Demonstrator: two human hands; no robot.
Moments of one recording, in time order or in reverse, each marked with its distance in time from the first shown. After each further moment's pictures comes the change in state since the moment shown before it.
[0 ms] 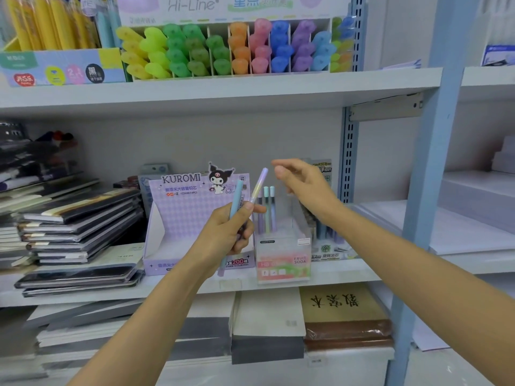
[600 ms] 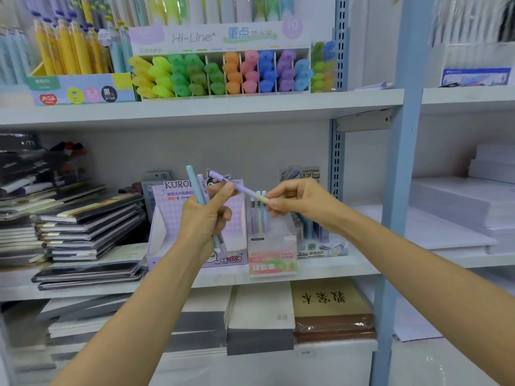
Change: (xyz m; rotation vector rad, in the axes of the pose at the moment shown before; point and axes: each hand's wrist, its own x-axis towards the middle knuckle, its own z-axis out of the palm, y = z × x) left_hand -0.013 0.043 0.007 -0.335 0.381 0.043; right_hand -0.036 -0.026 -0.032 0.181 -0.362 0.103
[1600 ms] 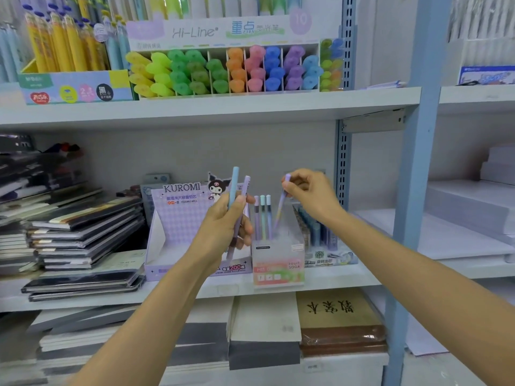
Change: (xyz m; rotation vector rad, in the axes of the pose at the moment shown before) left_hand 0.007 -0.017 0.000 0.282 -0.284 0.010; right_hand 0.040 0.025 -0.004 -0.296 0.482 -0.075
